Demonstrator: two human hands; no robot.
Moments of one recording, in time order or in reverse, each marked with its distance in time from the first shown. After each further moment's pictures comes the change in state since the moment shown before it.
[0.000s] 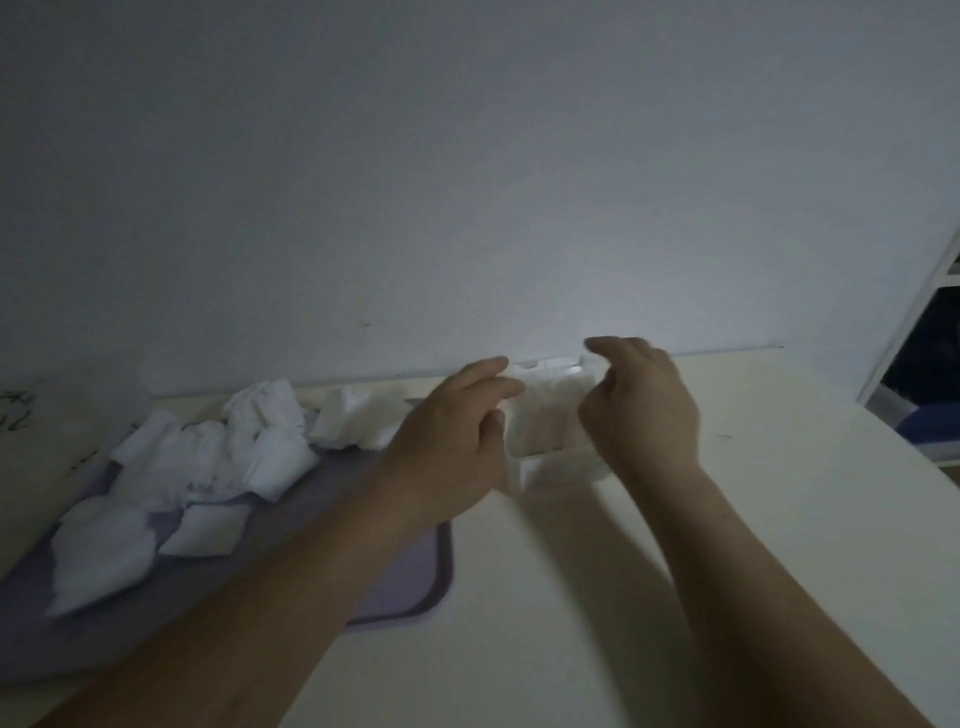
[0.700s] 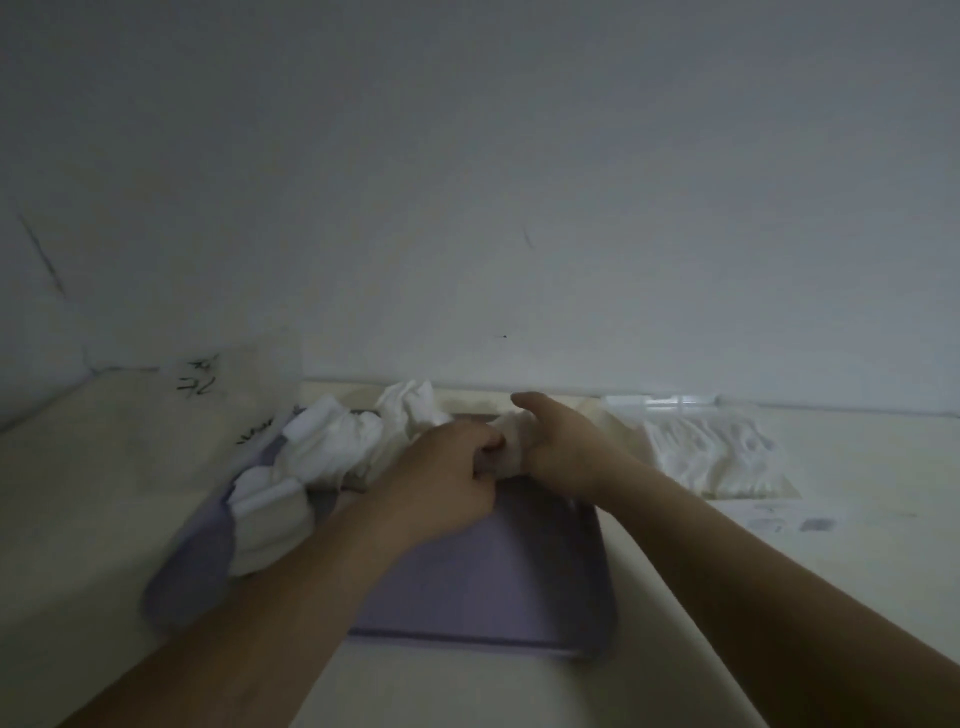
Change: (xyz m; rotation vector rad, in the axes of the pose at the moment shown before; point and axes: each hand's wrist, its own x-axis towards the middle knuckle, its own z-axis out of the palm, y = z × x) left_hand -0.052 -0.109 -0.076 0.046 -0.183 -0.318; right_hand -0.014 -0.136 0.091 0.170 -0.894 -0.066
